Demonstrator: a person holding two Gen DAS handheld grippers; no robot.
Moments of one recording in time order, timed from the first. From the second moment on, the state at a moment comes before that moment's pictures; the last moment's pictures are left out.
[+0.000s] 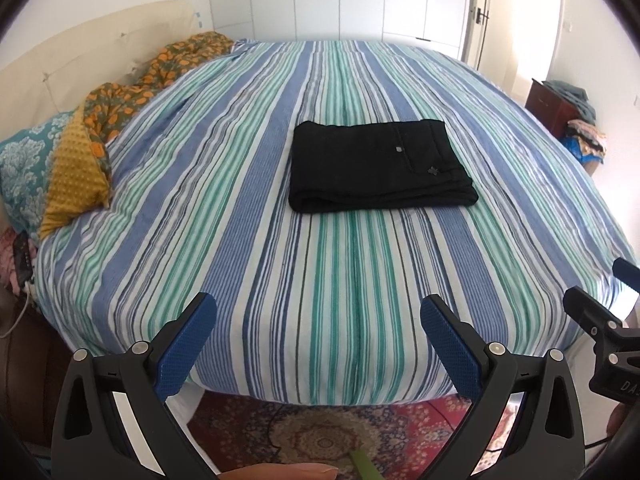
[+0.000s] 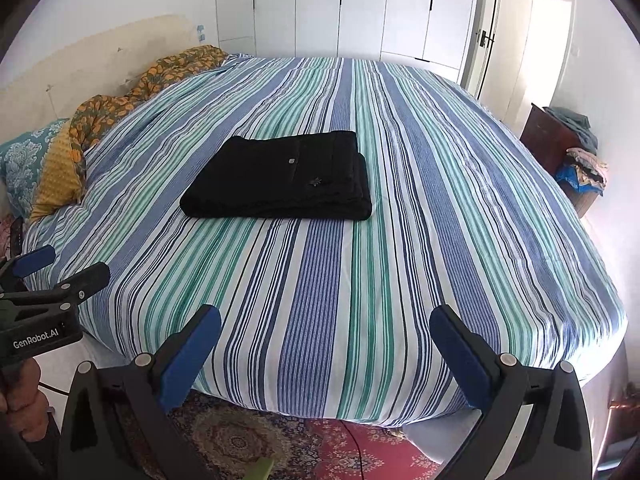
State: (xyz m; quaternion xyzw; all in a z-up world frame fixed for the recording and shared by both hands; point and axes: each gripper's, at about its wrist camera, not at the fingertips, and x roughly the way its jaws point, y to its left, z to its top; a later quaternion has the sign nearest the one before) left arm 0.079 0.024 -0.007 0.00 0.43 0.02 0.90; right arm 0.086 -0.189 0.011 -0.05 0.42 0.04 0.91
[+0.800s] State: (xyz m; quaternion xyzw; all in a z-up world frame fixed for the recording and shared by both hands) left arm 0.081 0.024 -0.007 -0.01 0.43 0.02 0.90; right arm 0.084 -0.188 0.013 -0.05 0.42 0.03 0.90
